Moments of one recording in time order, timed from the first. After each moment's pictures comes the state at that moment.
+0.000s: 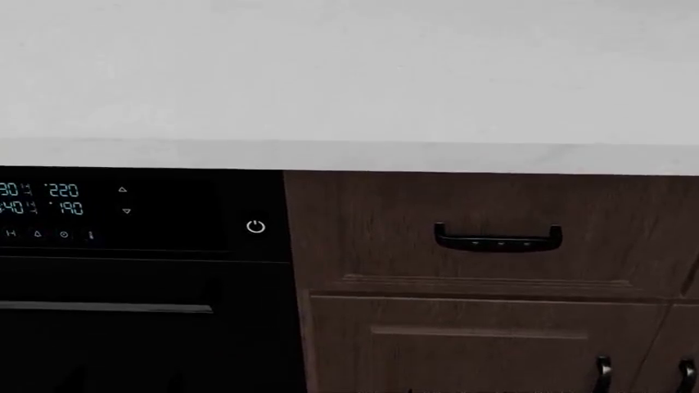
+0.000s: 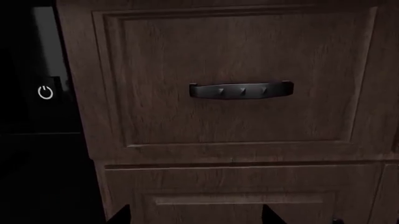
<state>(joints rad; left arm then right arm) -0.01 -0.22 0.25 0.05 -0.29 0.01 -0.20 -0.07 0.21 -0.22 -0.11 0.21 -0.04 0.22</state>
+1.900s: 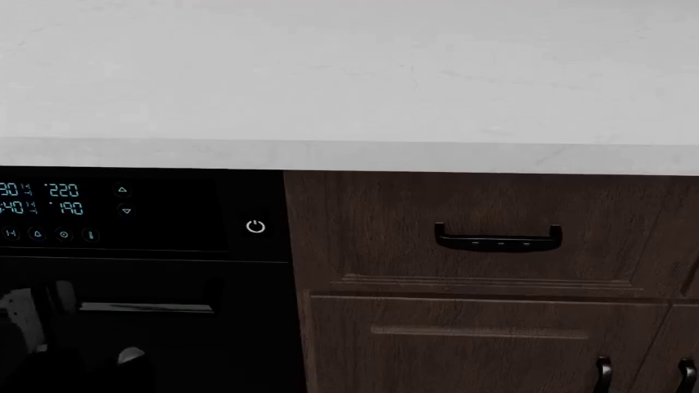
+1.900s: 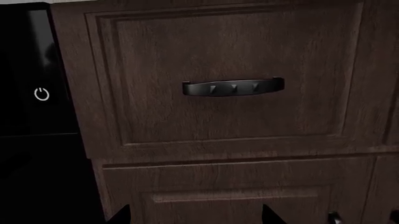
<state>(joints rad) -0.67 -0.58 1.00 -0.13 0.45 -0.78 0.14 -0.09 0.25 -0.25 -0.11 0.26 -0.08 0.26</state>
